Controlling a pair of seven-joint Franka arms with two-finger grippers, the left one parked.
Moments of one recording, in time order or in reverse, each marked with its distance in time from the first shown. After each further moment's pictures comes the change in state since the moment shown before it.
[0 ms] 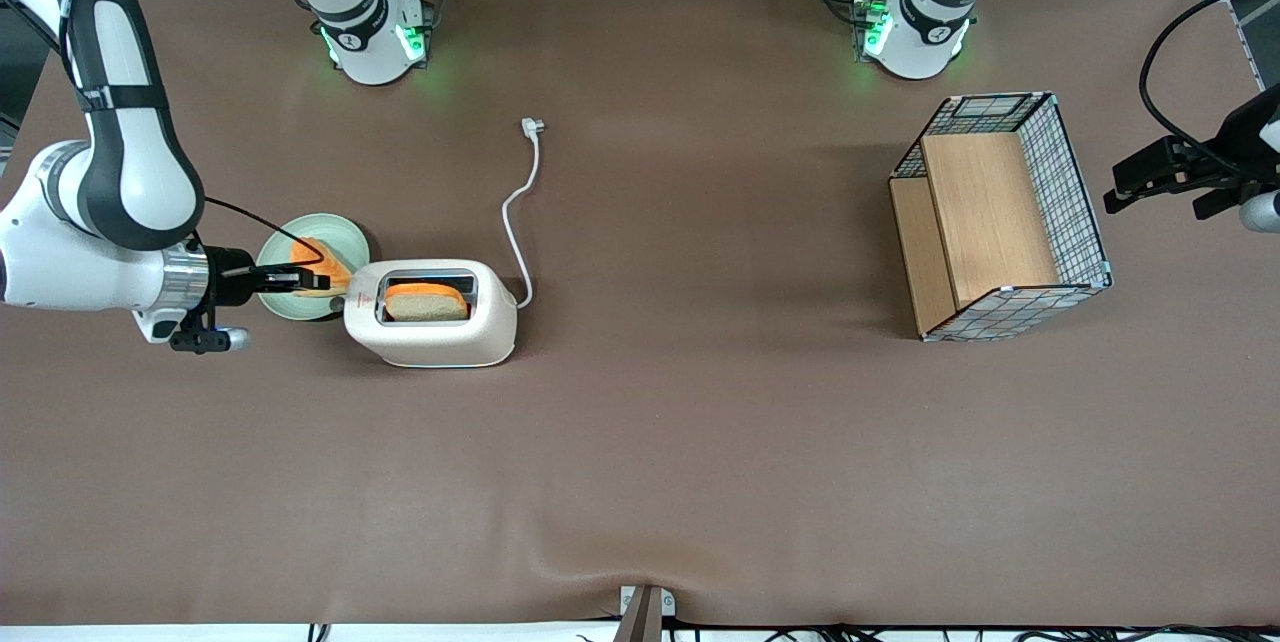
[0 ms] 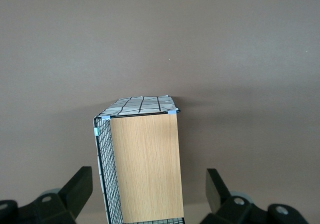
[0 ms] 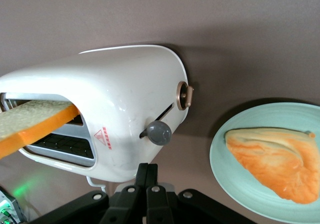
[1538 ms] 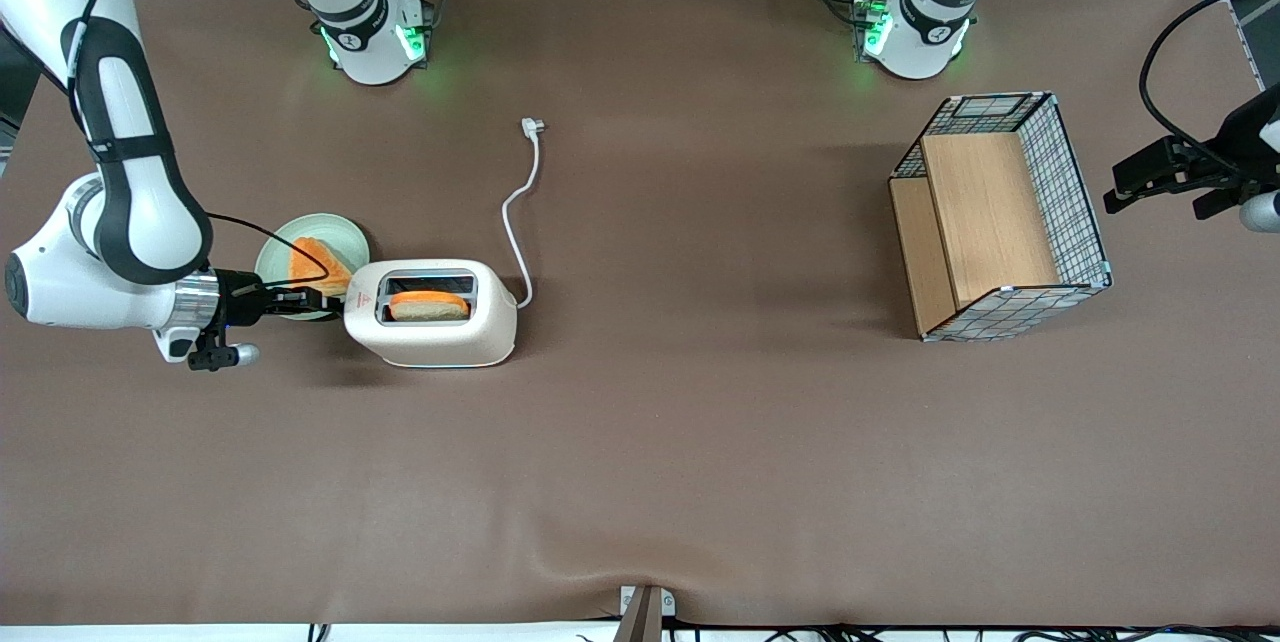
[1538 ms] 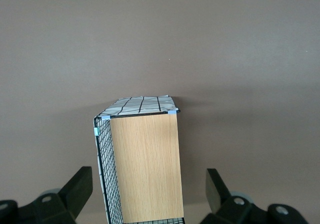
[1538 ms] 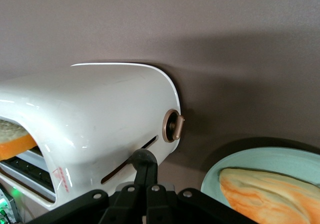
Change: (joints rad) arm -0.031 0.104 -0.001 -0.003 0.098 0.086 -0.178
